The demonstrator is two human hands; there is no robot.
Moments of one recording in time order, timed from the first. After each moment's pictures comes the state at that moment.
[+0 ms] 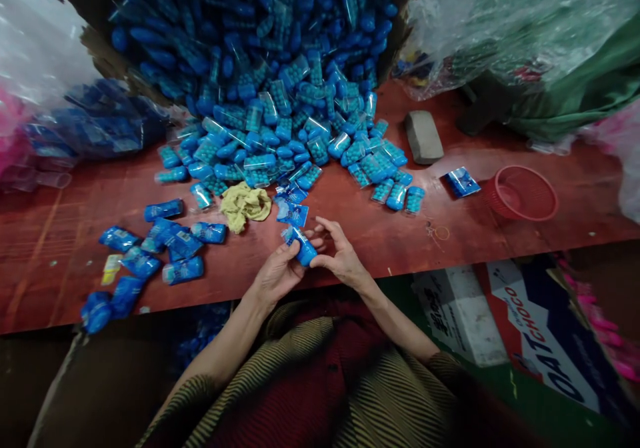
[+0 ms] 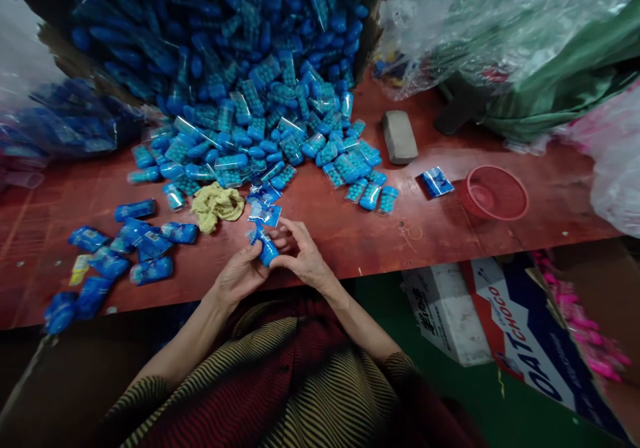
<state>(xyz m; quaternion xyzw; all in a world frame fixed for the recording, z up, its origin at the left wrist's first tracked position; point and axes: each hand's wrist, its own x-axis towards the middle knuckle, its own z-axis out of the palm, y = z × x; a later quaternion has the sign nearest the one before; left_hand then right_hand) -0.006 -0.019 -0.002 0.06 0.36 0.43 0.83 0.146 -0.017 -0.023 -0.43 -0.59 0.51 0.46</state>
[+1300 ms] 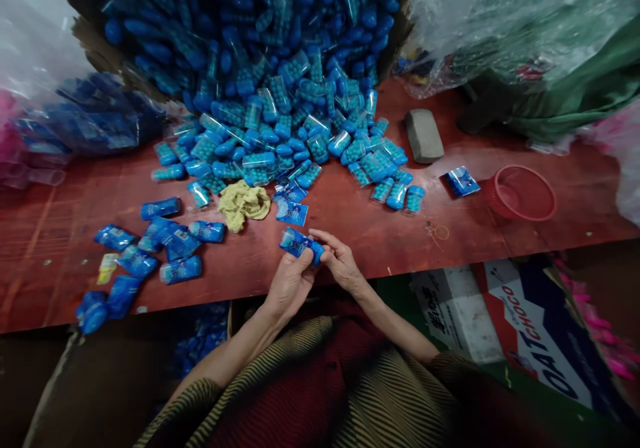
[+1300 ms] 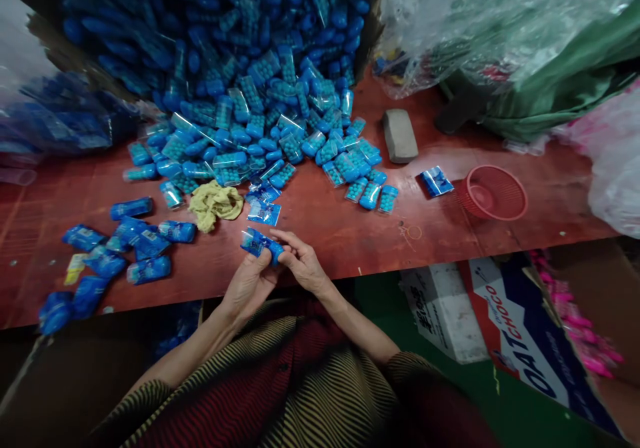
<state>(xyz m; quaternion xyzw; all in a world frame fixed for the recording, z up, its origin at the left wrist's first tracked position) 0.022 -0.040 0.014 0.05 0.39 0.50 0.77 0.143 -0.029 -0.026 -0.41 -0.54 0.58 0.46</state>
